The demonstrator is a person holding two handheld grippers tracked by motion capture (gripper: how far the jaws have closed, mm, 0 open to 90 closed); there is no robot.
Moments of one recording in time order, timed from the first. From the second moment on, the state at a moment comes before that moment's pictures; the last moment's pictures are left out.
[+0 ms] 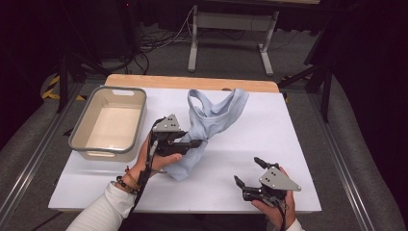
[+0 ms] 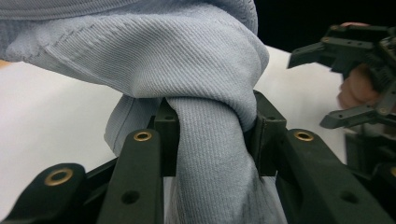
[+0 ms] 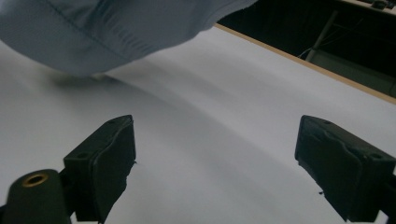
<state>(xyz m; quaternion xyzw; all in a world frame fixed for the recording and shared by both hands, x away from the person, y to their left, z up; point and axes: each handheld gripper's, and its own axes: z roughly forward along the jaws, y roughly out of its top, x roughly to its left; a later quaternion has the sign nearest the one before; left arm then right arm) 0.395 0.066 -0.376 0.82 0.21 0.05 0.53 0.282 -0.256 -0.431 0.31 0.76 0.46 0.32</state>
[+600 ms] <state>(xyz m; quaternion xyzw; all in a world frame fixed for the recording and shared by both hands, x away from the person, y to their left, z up) 0.399 0.044 -0.412 0.80 0.24 0.01 0.54 0.288 -0.259 -0.433 0.33 0.76 0.48 0.29</state>
